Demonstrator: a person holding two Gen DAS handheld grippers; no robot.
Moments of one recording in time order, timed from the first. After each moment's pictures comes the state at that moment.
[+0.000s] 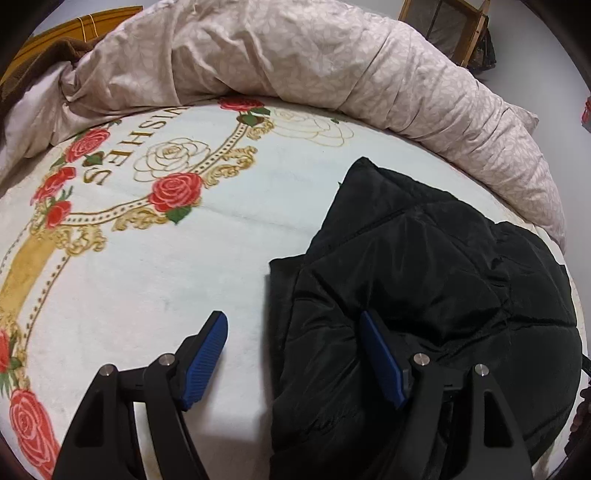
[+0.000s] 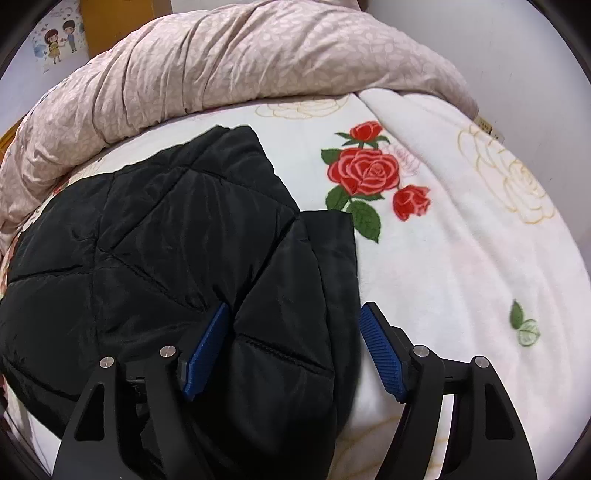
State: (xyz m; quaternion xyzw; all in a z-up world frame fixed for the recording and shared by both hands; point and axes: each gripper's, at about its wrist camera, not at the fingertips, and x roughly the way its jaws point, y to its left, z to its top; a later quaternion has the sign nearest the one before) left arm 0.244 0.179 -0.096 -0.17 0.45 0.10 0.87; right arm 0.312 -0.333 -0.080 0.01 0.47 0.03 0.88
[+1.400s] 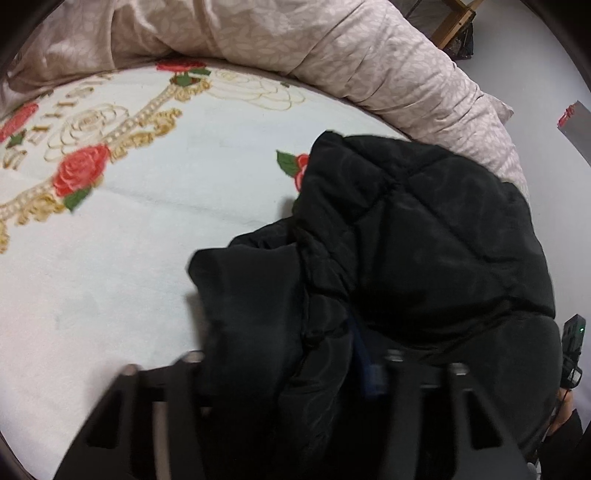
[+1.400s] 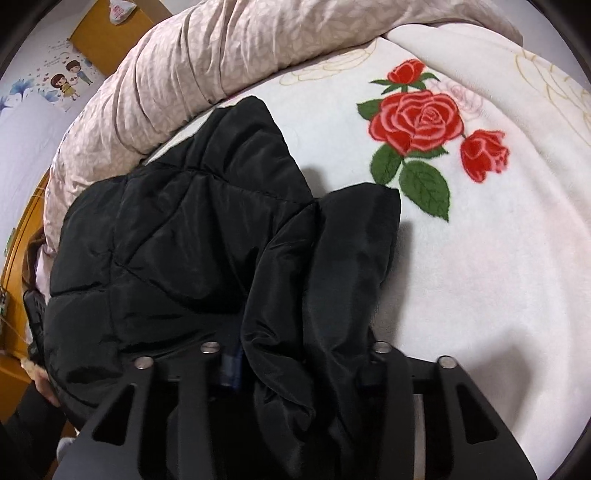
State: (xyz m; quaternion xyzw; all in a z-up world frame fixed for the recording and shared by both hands) left arm 0.287 0.158 -0.110 -0.22 0.48 0.00 0.85; right arm 0.348 -0.349 -0.104 0.15 0.51 0.14 0.83
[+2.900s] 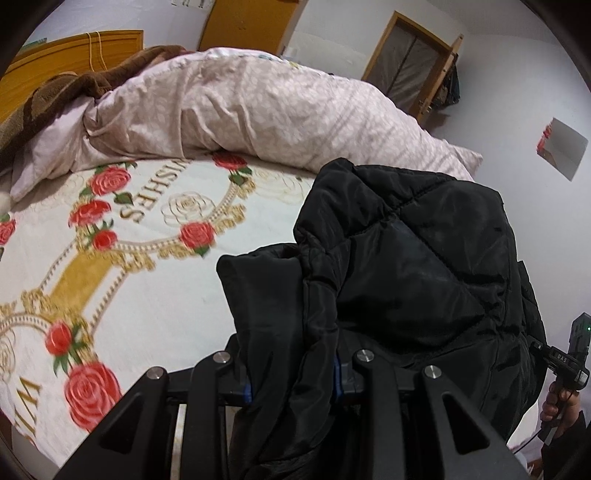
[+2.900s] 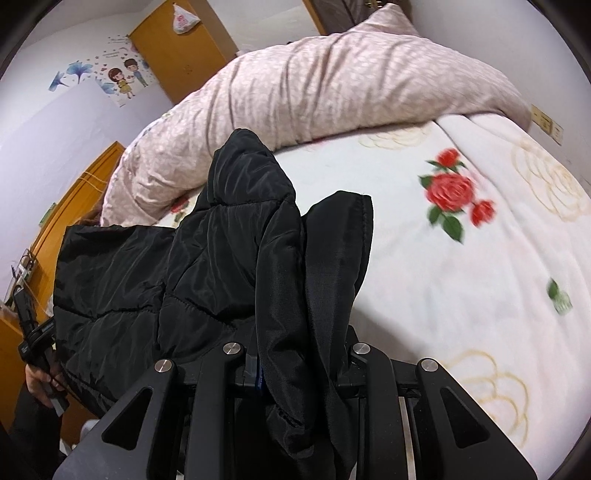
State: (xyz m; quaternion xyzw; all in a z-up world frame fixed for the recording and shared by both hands) left arm 0.136 0.201 0.040 -0.21 0.38 0.05 0.90; right arm 0.247 -0.288 0.029 0.12 0.43 0.21 0.87
